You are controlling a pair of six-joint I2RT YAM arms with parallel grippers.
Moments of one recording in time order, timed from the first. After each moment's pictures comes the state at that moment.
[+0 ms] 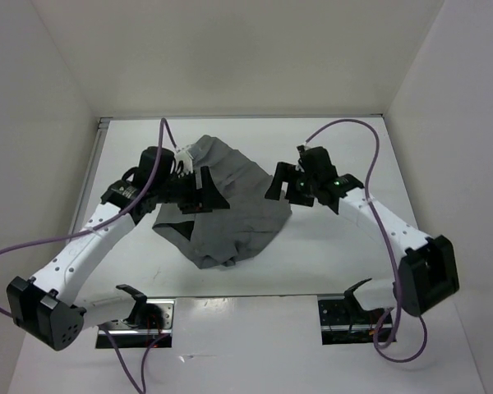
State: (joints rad) left arm -0.43 1.16 1.10 -0.65 0.55 -0.63; right arm 0.45 1.30 1.00 -0.44 -0.16 0.61
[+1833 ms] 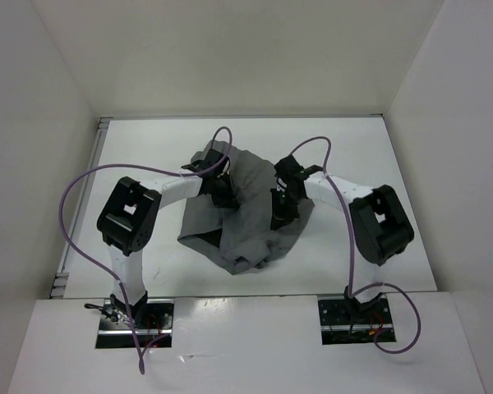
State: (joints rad) left arm -0.48 1.95 1.28 -0.35 0.24 -0.72; right arm 0.49 1.74 1.14 -0.67 -0.28 0.51
